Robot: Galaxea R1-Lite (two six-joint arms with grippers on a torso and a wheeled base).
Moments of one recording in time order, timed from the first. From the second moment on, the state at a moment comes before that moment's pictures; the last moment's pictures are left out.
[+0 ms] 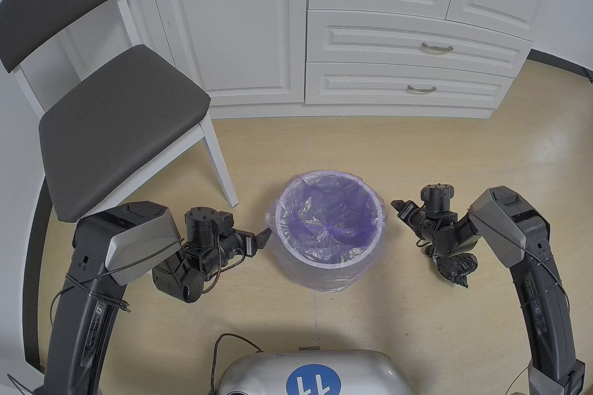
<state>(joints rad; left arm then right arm) -0.32 2.68 -1.19 -1.19 -0.10 -0.08 0.14 2.80 -1.67 -0.68 -0.06 0.75</state>
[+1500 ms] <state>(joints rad) -0.30 2.77 -1.69 -0.52 -0.02 -0.03 0.14 2.76 -1.51 -0.96 -0.07 0.65</state>
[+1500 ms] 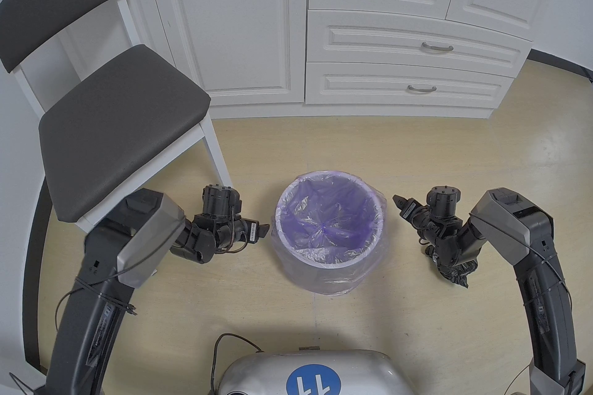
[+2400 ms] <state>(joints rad) -0.41 2.14 -0.61 -1.06 0.14 0.04 -0.08 2.58 -1.47 -0.34 -0.06 -0.14</state>
